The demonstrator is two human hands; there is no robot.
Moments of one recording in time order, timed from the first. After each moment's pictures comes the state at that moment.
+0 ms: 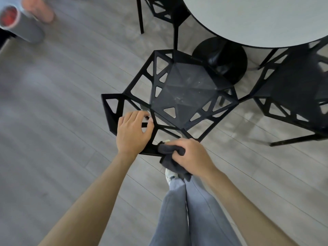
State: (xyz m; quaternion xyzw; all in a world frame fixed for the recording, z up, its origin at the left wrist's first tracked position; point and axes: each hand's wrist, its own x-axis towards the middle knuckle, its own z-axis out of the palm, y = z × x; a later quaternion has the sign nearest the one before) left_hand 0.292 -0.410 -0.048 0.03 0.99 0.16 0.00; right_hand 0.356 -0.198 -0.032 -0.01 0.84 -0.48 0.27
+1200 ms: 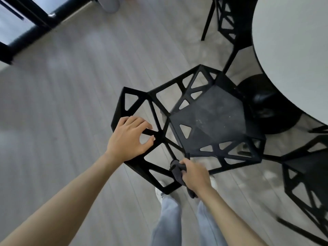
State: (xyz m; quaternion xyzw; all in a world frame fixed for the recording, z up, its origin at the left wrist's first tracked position) left_hand 0.286 -0.405 -0.046 -0.03 1.00 0.06 0.06; right_hand 0.286 -0.149 -0.153 -0.13 0.86 -0.25 0.42
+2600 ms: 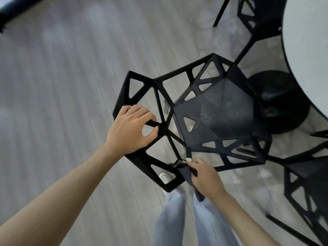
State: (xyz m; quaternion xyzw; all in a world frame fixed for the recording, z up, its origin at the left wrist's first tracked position) left_hand 0.287 -0.409 -0.045 -0.04 0.99 0.08 0.06; right_hand 0.284 -0.119 -0.163 -0.21 0.84 -0.27 0.43
